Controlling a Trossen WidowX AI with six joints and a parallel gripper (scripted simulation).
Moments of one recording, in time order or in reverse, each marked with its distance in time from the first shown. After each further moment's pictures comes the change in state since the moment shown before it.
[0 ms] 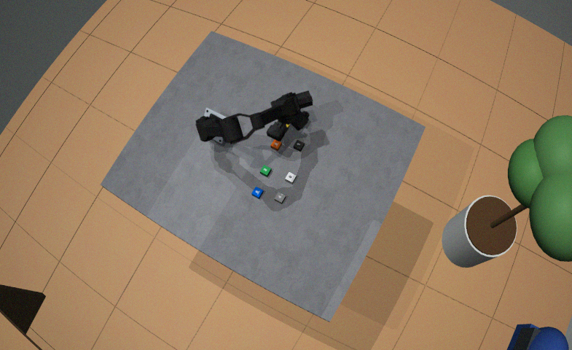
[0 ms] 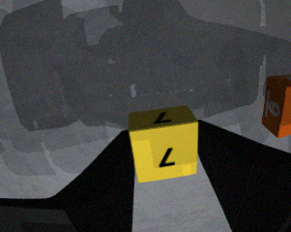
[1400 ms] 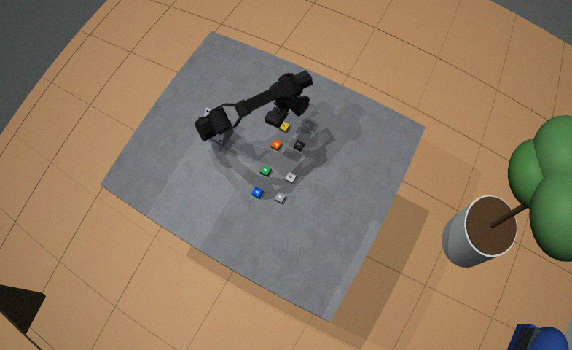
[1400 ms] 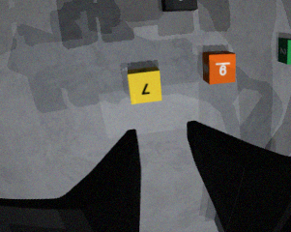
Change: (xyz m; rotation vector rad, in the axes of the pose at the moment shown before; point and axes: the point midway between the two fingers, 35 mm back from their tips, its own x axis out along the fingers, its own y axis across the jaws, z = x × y) arm -0.115 0.000 0.000 -0.013 -0.004 -0.001
